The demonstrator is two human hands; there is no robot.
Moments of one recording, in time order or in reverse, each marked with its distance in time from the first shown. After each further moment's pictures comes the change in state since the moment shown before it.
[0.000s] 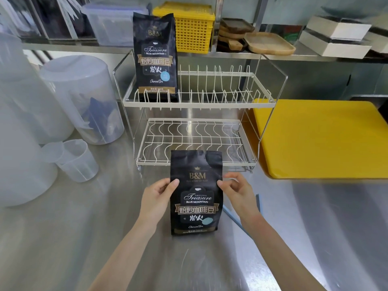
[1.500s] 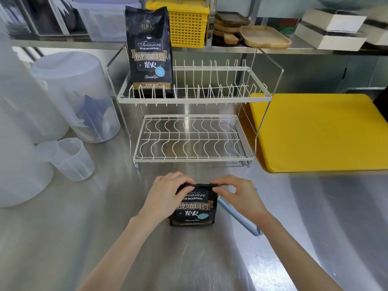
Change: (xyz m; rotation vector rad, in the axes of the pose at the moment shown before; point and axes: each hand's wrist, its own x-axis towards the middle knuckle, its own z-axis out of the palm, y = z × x) left_hand 0.008 0.010 0.008 0.831 -0.297 0.464; right_hand -0.005 -0.006 -0.016 -0.633 -0.148 -0.185
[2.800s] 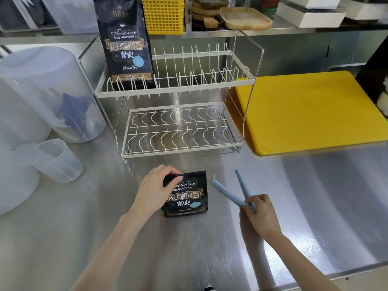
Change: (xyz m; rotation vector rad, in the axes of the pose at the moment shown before) left_hand -0.005 0.000 0.006 -0.118 0.059 -0.121; right_hand -0.064 0.108 0.010 -0.202 0.222 0.435
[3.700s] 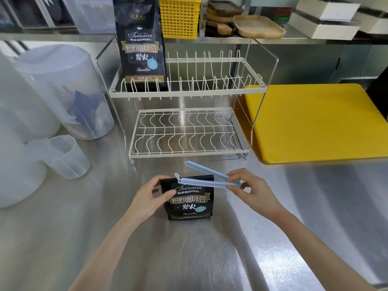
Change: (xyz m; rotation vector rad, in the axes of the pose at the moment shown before) left_hand -0.015 -0.042 -0.007 -0.401 -0.122 -0.232; right_hand 0.018 -0.089 -0.041 0.227 -0.232 -0.501
